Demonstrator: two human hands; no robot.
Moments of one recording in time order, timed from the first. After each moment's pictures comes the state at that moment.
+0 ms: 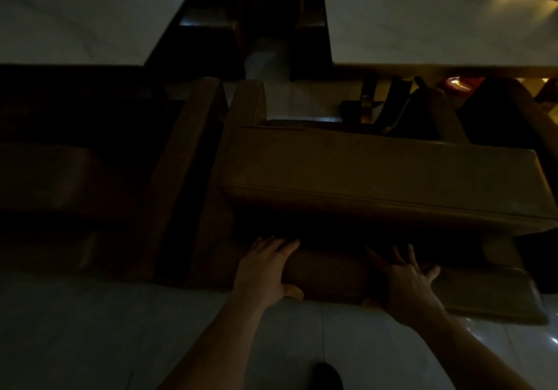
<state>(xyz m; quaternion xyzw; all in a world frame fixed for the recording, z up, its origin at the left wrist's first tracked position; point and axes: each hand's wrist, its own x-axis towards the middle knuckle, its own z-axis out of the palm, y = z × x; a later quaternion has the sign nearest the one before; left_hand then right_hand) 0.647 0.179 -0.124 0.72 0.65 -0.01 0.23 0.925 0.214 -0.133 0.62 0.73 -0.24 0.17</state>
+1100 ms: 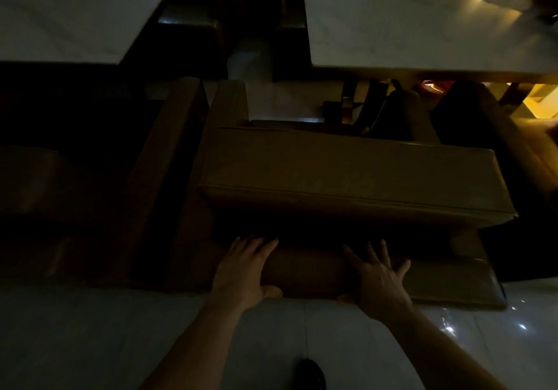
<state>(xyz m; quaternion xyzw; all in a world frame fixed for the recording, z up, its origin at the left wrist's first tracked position) 0.644 0.175 -0.141 0.73 0.65 -0.01 0.21 0.919 0.203 -0.131 0.62 0.73 -0.21 0.17</state>
